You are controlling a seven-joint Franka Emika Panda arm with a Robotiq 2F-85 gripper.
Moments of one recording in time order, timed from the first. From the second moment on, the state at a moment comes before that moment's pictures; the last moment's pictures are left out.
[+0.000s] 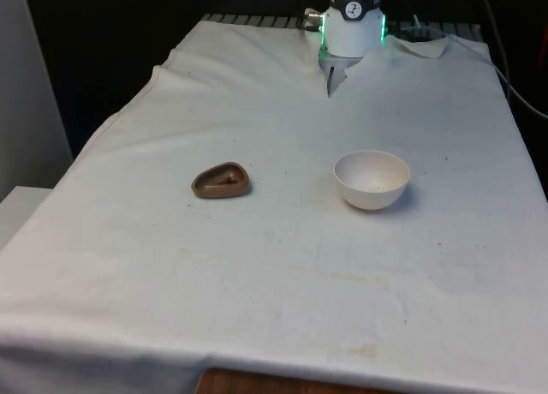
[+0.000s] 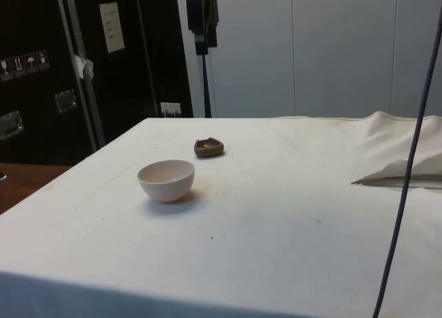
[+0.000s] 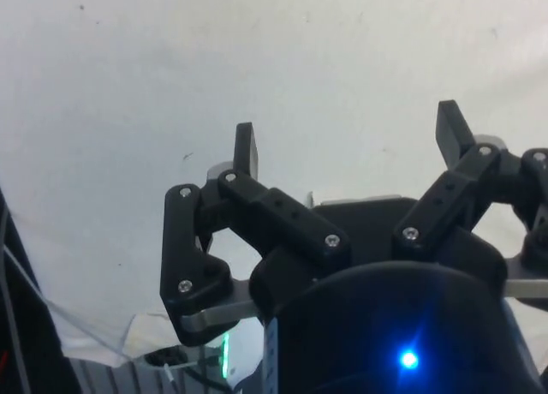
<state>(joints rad) 0.05 -0.09 -0.10 -2.18 -0.02 2.13 -0.19</state>
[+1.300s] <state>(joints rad) 0.03 0.05 -0.12 -2.26 -0.09 2.41 -0.31</state>
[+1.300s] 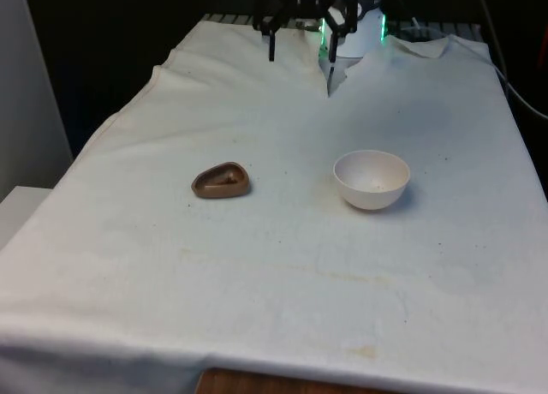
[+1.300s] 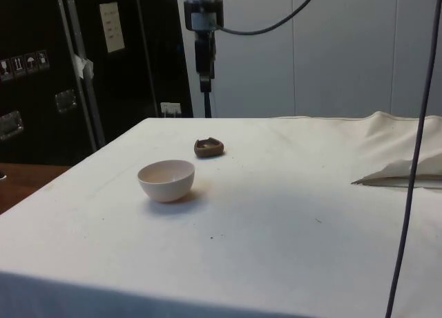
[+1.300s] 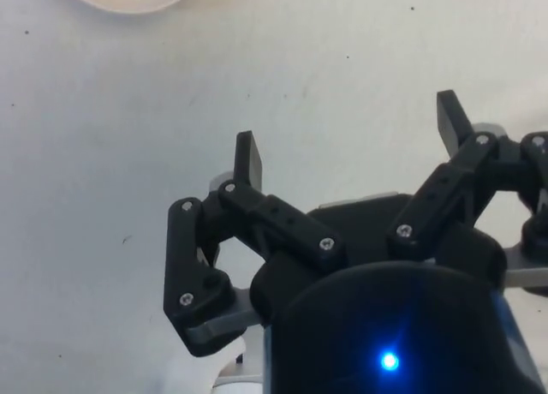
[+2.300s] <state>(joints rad) 0.00 0.23 -0.17 -2.20 -0.08 2.55 -0.50</state>
